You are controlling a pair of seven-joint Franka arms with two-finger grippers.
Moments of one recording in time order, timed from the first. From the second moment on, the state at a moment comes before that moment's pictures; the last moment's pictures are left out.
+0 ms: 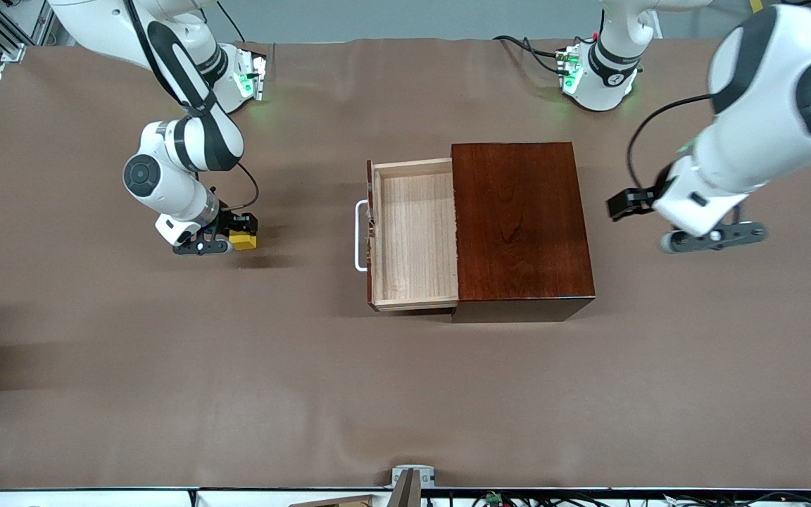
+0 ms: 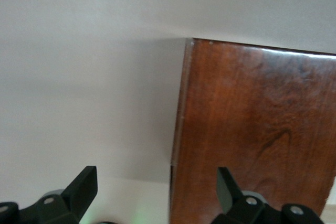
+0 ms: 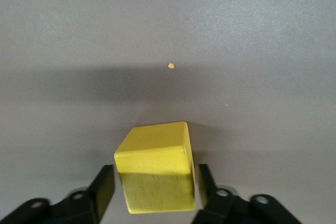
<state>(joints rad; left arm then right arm) -0.11 0.15 -0.19 -1.60 0.00 1.61 -0.44 0.29 0.21 -0.06 -2.47 0.28 2.59 -0.01</state>
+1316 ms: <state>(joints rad) -0.64 0.49 -0.19 -1.37 -0.01 1.84 -1.55 0.01 0.11 -0.08 -1.59 0.01 1.59 0.03</state>
